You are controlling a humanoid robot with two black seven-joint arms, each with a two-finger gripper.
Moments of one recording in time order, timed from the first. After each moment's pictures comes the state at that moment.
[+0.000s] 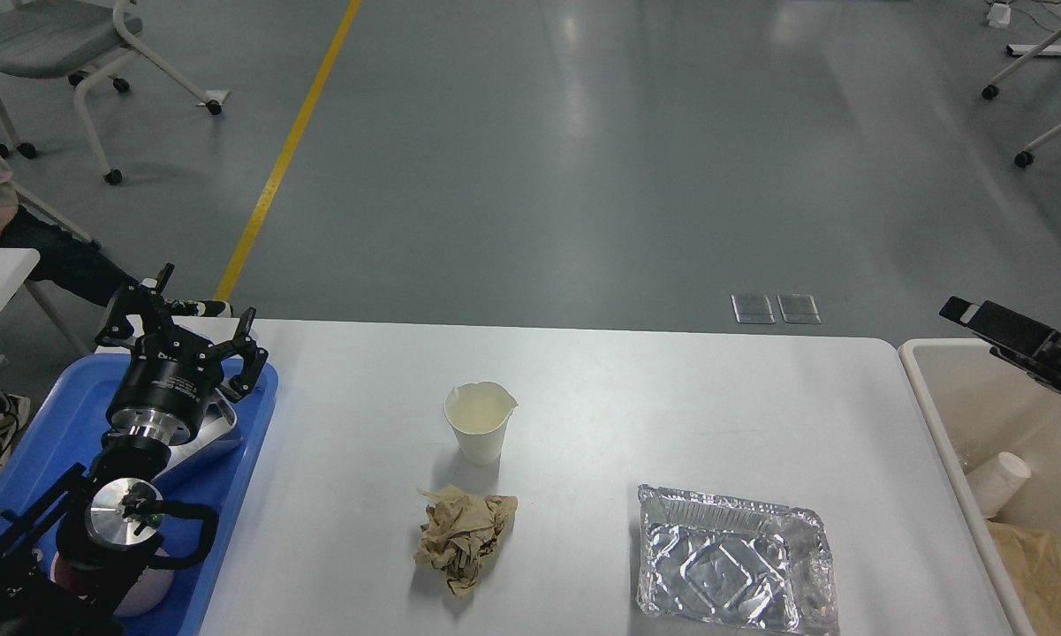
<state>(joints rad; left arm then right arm) -0.22 0.28 -1.16 -1.17 0.09 -0.11 -0.30 0.11 -1.17 1.04 1.59 -1.07 0.10 0.14</state>
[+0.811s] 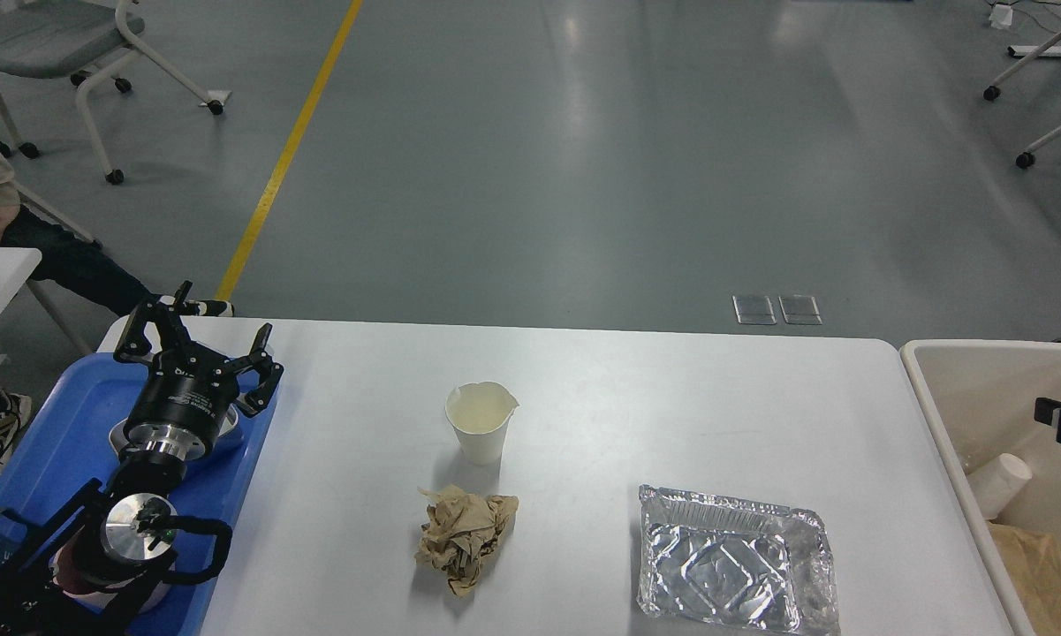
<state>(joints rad) -0.20 0.25 -1.15 -1.17 0.09 -0.12 -0.30 -0.02 -1.55 0.90 1.70 -1.31 0.04 0.14</state>
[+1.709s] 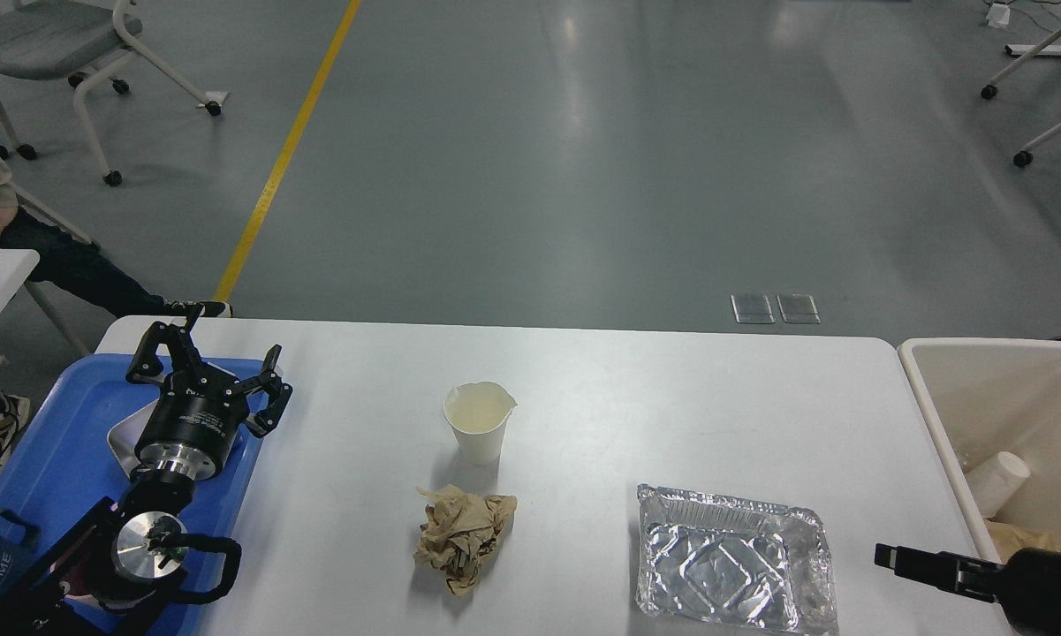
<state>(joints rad) -0.16 0.23 -1.15 -1.17 0.10 -0.11 -0.30 -0.02 -1.06 0.80 1.57 -1.39 0.24 0.12</state>
